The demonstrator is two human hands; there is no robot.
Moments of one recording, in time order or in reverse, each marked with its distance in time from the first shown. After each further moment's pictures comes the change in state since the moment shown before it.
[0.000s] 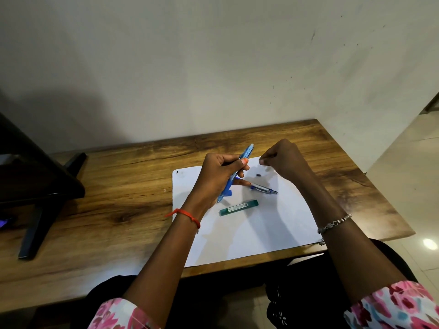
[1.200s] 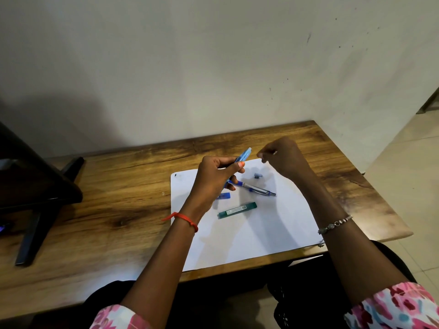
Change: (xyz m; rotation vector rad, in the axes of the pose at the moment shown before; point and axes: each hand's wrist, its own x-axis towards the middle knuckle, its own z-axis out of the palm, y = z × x) left_hand 0.003 -0.006 -0.003 0.064 0.023 -0.009; right_hand 0.003 0.003 -0.004 0.099 0.058 -0.132
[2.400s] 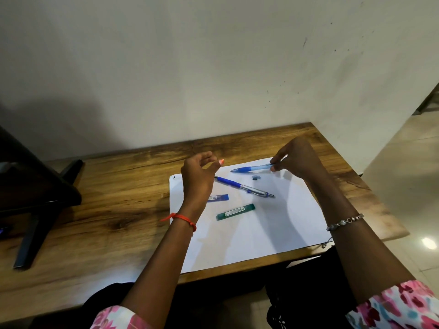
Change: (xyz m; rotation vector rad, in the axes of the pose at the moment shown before) left_hand 0.009 -0.006 -0.007 0.058 0.413 0.002; right_hand -0.003 0.014 -0.026 -0.086 -0.036 0.113
